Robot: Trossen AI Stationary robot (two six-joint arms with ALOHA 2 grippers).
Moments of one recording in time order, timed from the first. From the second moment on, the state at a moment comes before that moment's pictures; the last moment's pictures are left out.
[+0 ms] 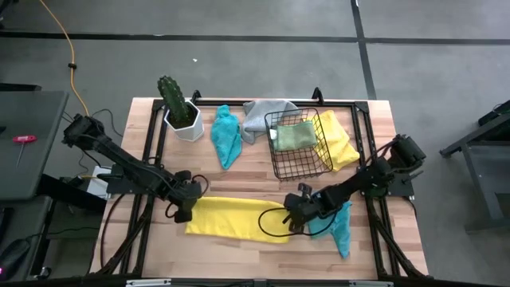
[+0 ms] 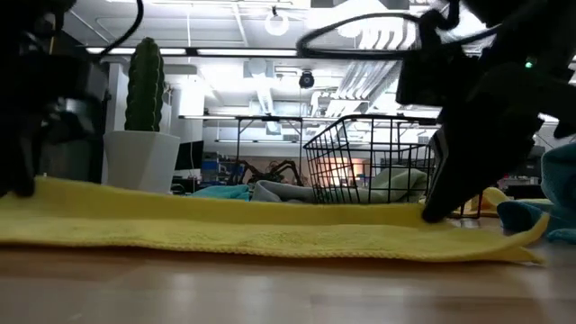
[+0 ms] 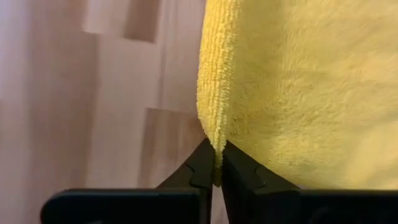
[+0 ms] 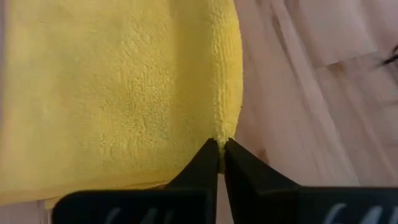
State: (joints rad) left arm -0.41 1.21 0.53 -0.63 -0.16 -0.64; right arm 0.48 1.72 0.84 -0.21 0.30 0.67
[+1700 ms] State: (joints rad) left arm -0.83 1.33 0.45 -0.67 -0.87 -0.74; right arm 0.72 1.79 0.99 -0.27 0.58 0.57
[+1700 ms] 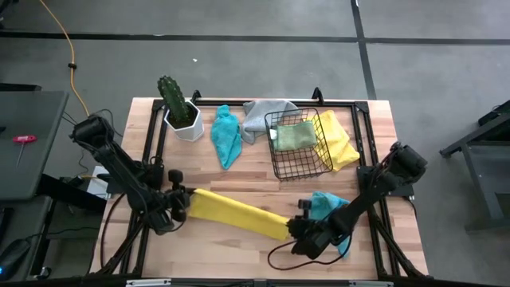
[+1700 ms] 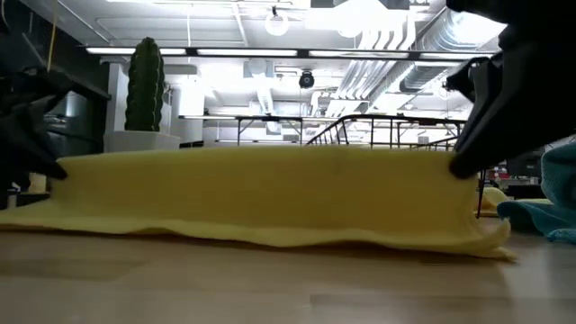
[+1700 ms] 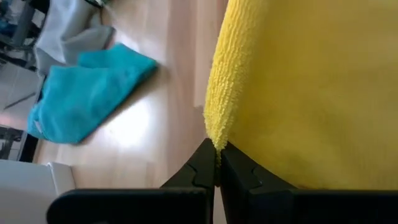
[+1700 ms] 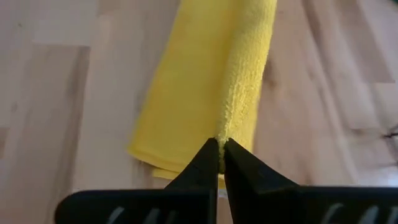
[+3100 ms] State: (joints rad) left arm -0.85 1.47 0.63 -0.57 -0.45 -0.68; right arm 0.73 1.82 0.99 -0.25 0.46 0.65
